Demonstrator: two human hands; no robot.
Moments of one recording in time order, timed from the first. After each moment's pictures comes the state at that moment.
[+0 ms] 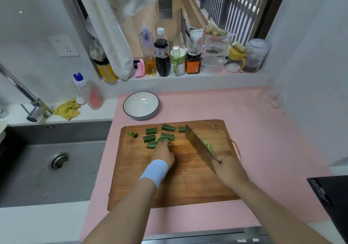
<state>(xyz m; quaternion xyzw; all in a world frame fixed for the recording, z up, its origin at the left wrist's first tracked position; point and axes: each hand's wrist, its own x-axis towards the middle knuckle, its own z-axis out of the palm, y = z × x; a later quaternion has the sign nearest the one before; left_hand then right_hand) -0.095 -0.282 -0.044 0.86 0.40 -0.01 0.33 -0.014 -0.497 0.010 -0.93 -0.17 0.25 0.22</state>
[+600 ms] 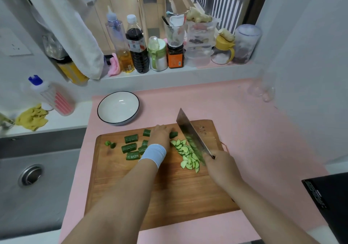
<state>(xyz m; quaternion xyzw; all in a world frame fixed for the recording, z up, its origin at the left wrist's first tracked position) 0.025 -0.245 -0.075 0.97 0.22 -0.02 0.11 0.030 -0.482 0.009 -0.91 -0.12 0.23 0.33</state>
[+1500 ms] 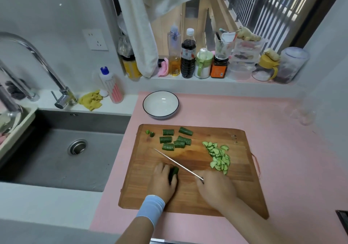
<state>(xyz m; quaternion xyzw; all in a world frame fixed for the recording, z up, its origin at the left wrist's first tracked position) -0.188 -0.291 -0.112 0.88 0.35 0.18 0.26 -0.064 -0.441 0.003 -0.88 -0.41 0.19 0.13</state>
